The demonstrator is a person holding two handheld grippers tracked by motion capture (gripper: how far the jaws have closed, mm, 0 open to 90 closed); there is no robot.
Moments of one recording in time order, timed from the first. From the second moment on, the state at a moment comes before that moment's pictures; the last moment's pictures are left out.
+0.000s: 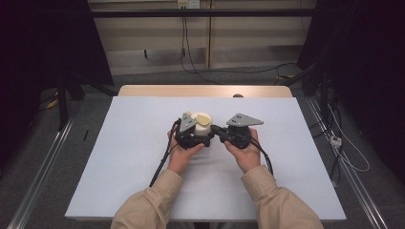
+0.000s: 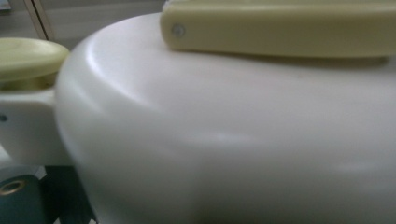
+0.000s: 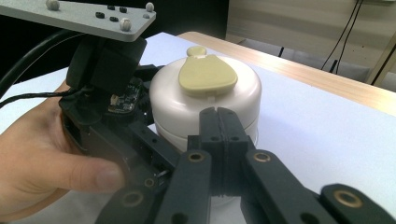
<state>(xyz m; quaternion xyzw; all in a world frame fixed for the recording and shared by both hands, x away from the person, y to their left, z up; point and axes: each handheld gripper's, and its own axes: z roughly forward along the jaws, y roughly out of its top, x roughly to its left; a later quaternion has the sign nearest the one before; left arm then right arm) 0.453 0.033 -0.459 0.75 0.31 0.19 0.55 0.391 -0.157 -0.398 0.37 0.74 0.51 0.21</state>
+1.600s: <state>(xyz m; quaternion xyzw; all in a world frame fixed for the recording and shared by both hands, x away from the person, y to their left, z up) 0.453 0.033 -0.458 0.75 0.31 0.19 0.55 0.397 -0.148 -0.387 0.37 0.75 0.51 0.22</state>
